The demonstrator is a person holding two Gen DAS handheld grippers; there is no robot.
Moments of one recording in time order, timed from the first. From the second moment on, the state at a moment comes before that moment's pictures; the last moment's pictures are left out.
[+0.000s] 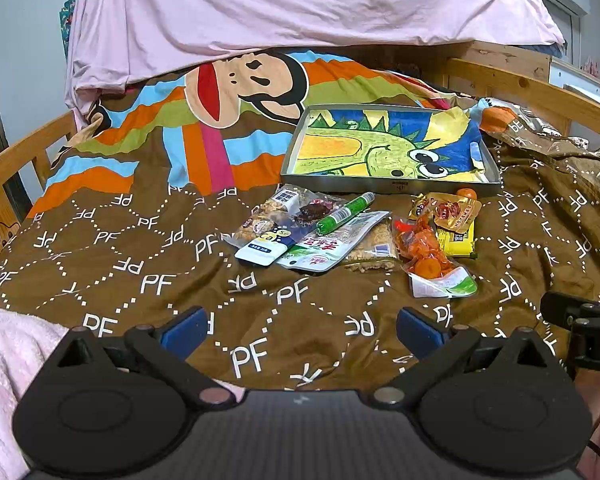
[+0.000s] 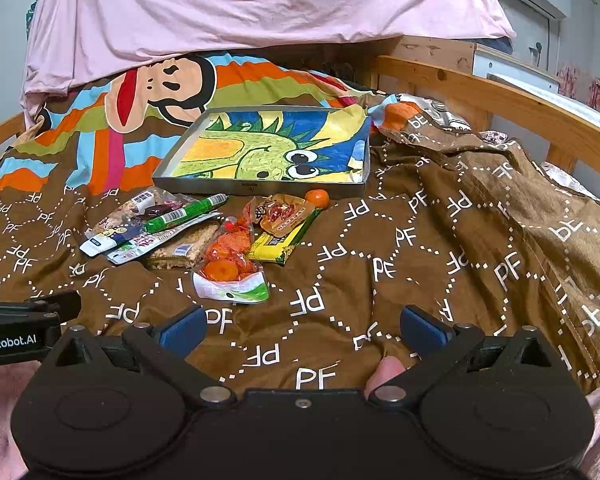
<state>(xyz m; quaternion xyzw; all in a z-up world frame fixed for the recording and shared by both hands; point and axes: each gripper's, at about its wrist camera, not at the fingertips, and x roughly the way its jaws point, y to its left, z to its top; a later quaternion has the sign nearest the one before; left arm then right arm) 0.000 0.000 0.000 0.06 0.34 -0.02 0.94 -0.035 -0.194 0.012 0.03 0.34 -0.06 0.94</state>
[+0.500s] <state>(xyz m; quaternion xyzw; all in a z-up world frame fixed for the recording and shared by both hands) 0.001 0.000 0.000 0.06 0.34 -0.02 0.94 -0.035 -0.194 0.013 0.03 0.34 -0.06 0.94</state>
